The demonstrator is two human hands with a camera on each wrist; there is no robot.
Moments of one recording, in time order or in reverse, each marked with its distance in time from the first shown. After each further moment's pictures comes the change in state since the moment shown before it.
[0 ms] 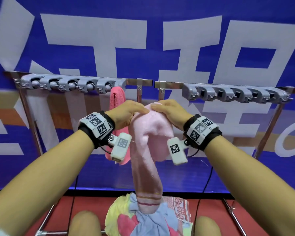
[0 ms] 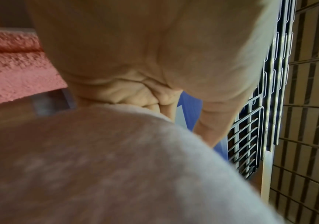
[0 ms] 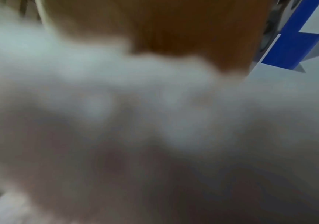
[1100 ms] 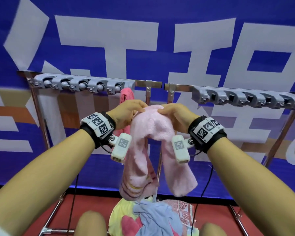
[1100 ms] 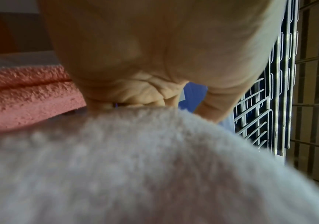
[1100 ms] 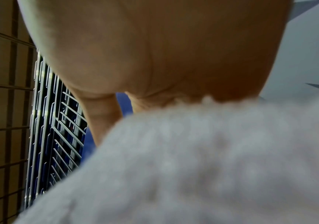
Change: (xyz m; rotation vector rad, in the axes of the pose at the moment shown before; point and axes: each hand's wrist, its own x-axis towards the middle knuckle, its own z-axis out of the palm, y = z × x) left_hand -0.005 -0.007 -0.030 -0.093 0.103 0.040; right_hand 0.008 -0.010 0.014 0.347 -0.141 0.281
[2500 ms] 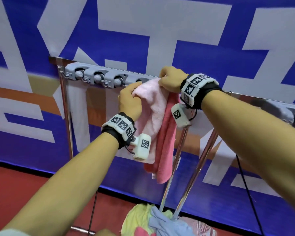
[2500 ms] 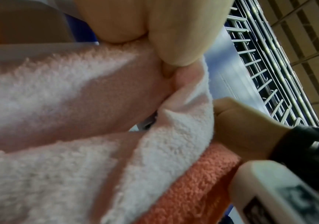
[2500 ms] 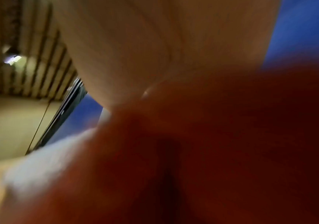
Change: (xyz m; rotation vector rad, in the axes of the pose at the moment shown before) left_hand 0.075 -0.054 -0.147 0.306 0.941 0.391; right_hand 0.238 -0.079 0.092 -1.178 0.224 -0.196
